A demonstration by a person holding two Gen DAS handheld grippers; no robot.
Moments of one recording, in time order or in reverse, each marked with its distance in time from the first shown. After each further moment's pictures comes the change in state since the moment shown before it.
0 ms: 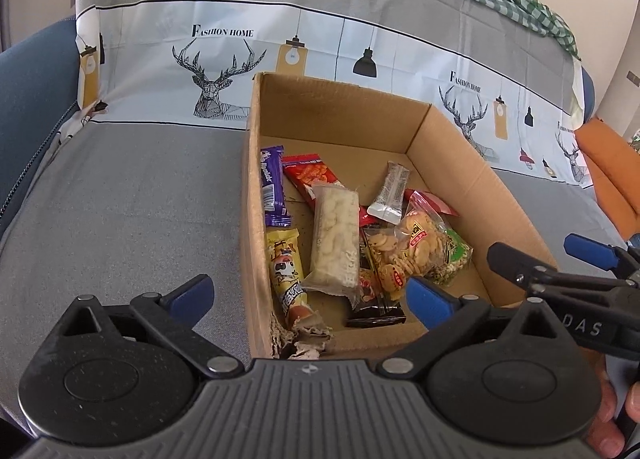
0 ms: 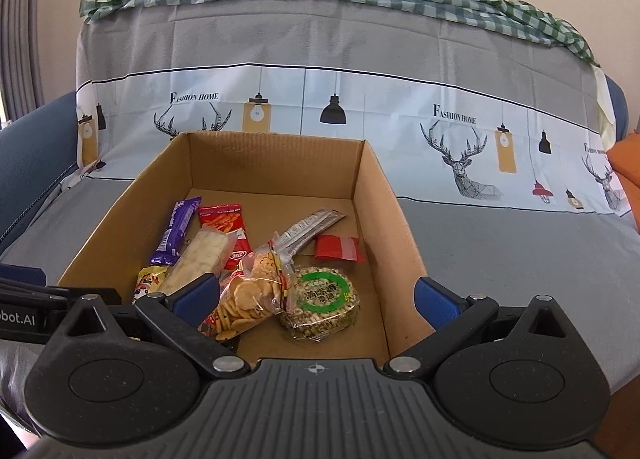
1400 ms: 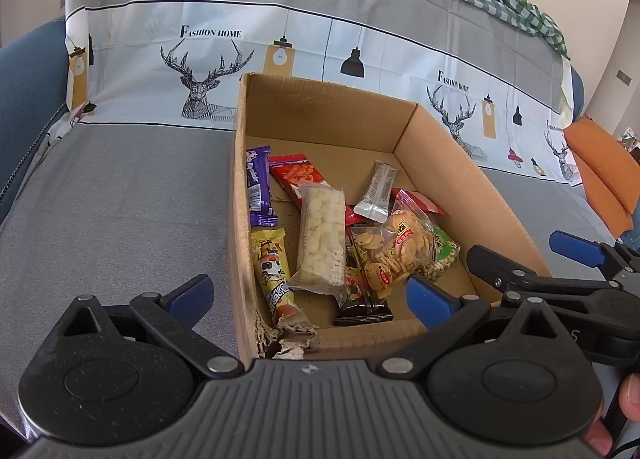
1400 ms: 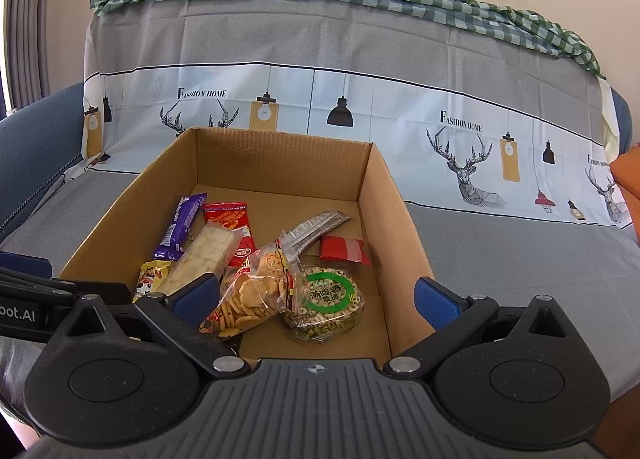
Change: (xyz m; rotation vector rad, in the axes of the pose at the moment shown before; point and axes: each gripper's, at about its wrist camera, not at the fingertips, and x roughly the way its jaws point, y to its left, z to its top) left arm 0.000 -0.005 -0.001 0.009 -0.003 -0.027; right arm -0.001 0.005 -0.002 -0.029 -0.004 0.000
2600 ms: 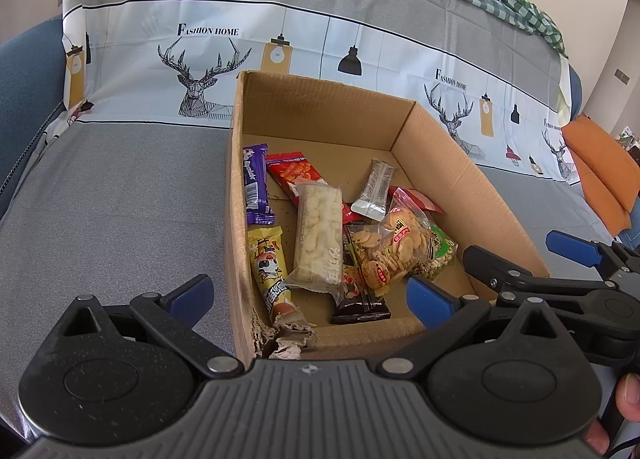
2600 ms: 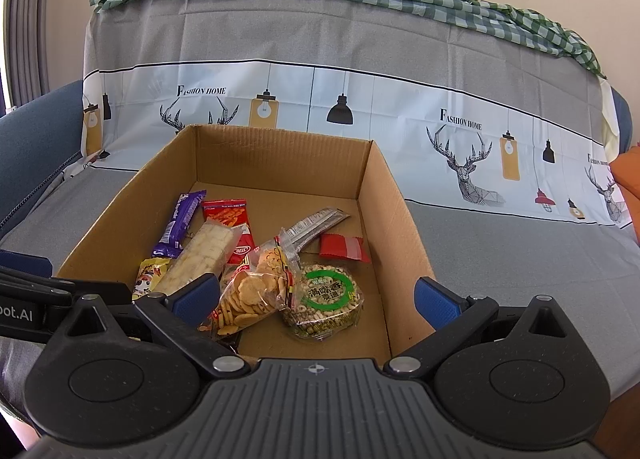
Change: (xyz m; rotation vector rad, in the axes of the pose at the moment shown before) left arm 0.000 -0.002 -0.002 -0.001 0.002 -0.006; right arm 0.001 0.001 -0.001 -0.001 0.006 -0.002
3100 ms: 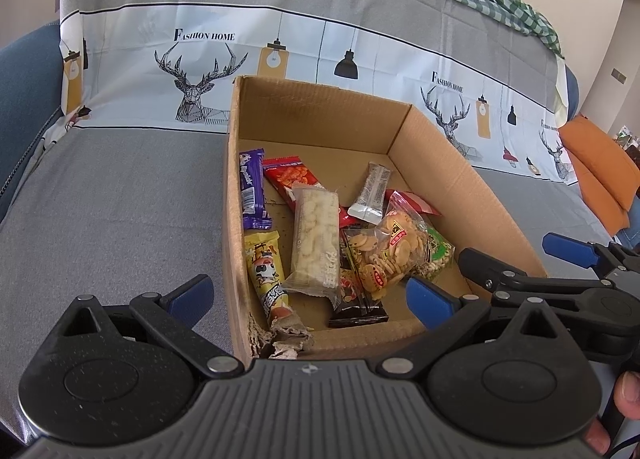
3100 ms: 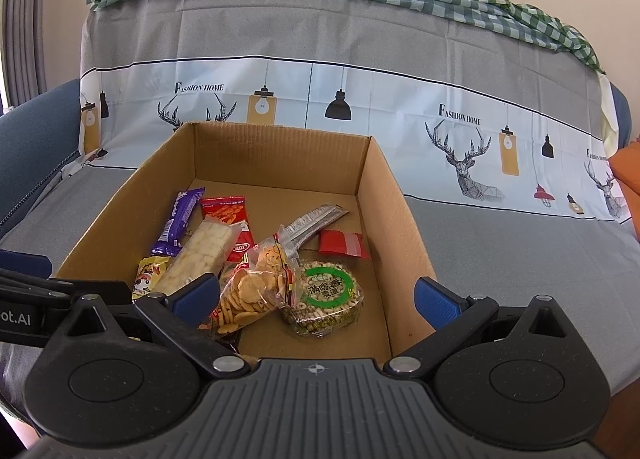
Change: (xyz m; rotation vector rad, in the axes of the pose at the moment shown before) left arm -0.001 -0.001 0.000 0.016 -0.013 -0.012; right arm 0.002 0.000 0.001 0.008 0.016 -0.006
